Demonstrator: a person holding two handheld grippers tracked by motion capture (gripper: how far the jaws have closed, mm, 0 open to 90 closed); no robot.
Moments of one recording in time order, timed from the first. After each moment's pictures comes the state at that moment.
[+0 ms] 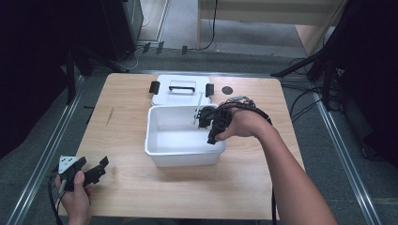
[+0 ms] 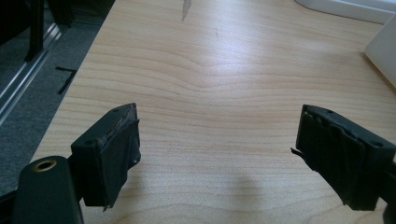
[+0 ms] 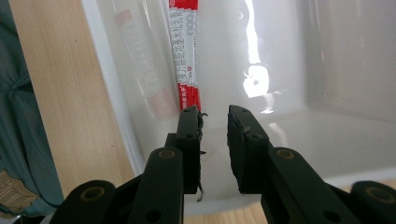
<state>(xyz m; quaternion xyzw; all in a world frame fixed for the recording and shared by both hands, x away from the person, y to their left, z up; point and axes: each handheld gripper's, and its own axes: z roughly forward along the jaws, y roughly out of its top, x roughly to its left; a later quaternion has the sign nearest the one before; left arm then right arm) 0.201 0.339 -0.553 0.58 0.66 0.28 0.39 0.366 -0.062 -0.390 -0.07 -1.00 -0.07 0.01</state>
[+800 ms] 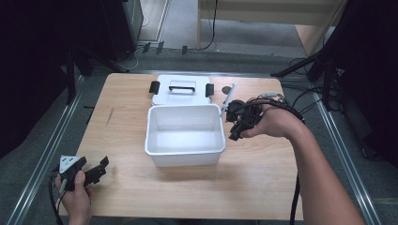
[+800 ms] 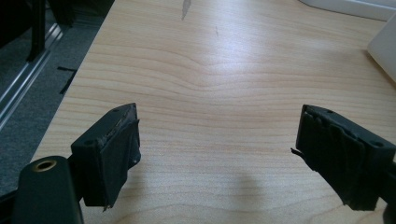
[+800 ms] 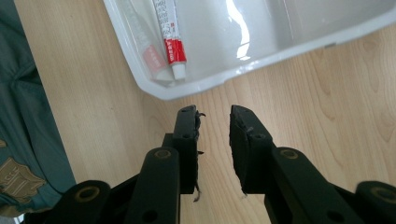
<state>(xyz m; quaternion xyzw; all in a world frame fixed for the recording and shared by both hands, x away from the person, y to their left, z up) 0.202 0.338 -0.553 0.58 0.66 0.29 0.38 0.359 -0.130 -0.359 -0.12 -0.99 -0.10 -0.01</state>
